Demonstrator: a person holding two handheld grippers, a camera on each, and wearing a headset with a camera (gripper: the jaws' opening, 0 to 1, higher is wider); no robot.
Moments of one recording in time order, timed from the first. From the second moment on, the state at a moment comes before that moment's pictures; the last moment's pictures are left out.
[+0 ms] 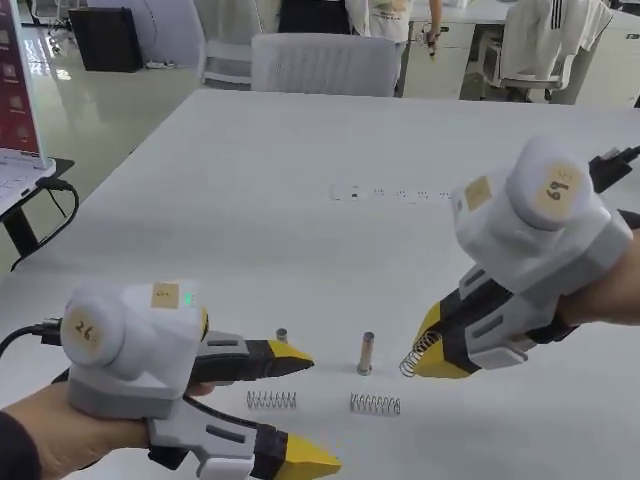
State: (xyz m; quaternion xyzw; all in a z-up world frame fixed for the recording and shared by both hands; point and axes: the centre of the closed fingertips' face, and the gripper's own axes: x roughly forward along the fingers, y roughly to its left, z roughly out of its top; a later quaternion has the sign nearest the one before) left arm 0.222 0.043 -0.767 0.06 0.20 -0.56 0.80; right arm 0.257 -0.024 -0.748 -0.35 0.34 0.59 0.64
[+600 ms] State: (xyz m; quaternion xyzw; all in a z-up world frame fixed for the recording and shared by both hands) left arm 0.224 0.079 -0.763 0.04 0.19 -0.51 0.84; right arm 0.280 -0.049 -0.741 -0.37 0.35 0.56 0.65
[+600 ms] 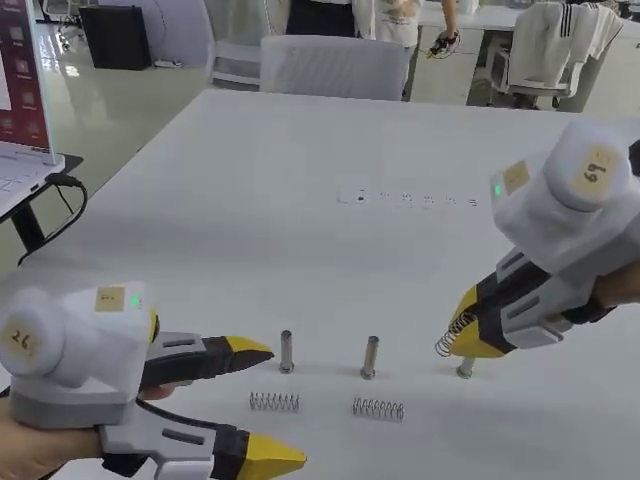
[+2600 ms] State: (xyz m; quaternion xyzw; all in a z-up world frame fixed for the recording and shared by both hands) left arm 0.221 0.096 -0.767 0.02 0.18 -0.48 0.86; right arm 0.333 -0.095 -0.793 -0.40 0.42 0.51 0.64
